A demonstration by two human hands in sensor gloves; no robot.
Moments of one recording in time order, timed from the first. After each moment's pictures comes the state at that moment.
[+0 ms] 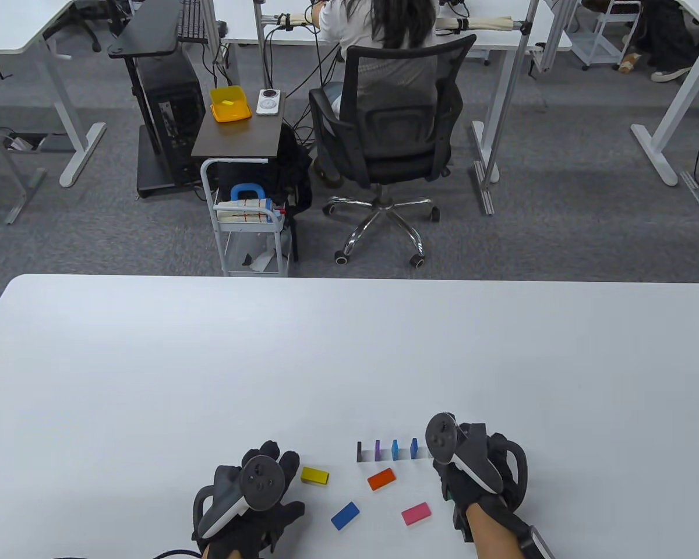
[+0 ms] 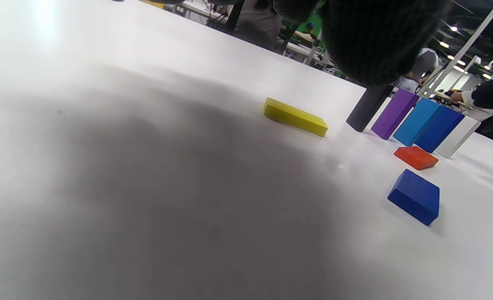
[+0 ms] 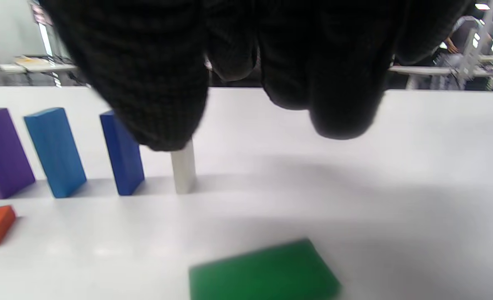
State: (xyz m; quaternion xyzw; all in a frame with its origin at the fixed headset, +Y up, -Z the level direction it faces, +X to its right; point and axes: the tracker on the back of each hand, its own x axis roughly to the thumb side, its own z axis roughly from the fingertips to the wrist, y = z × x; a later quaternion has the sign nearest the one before) left_hand -0.171 -0.779 -0.268 -0.15 -0.07 0.15 0.97; right_hand 0.149 -0.743 -0.327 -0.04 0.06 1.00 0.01
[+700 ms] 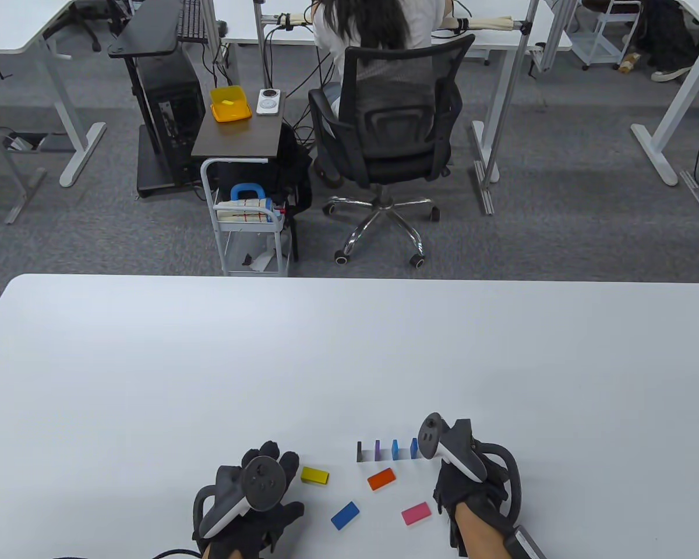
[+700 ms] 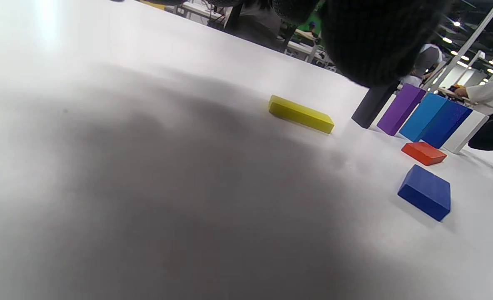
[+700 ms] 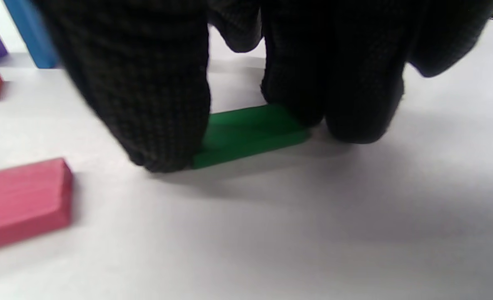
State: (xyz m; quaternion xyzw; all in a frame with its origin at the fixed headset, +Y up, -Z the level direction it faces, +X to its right) left_hand -0.170 -0.780 -0.268 -0.16 -0.07 0.14 0.98; right_hand 0.141 -0.778 -0.334 -0.08 0.21 0.97 -0.04
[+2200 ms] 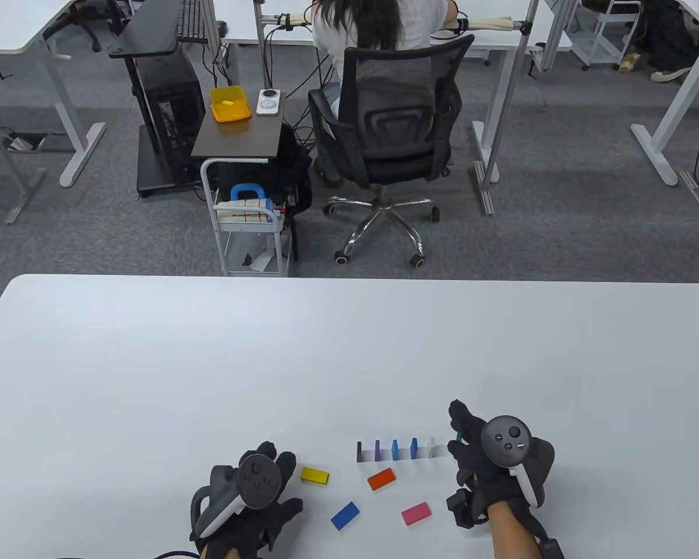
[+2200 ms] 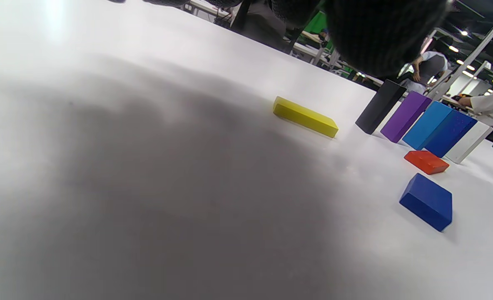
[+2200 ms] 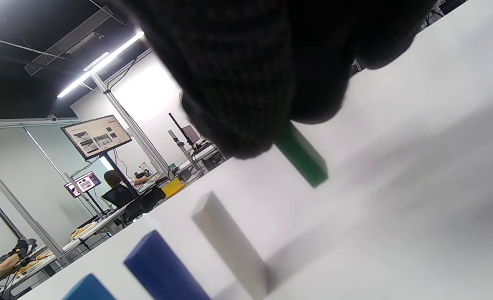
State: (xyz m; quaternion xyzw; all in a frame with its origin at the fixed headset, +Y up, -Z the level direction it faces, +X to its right) left_hand -0.176 -0.781 -0.269 -0.16 -0.06 0.16 0.97; right_hand 0.204 -0.757 -0.325 -0.07 -0.07 0.95 0.30
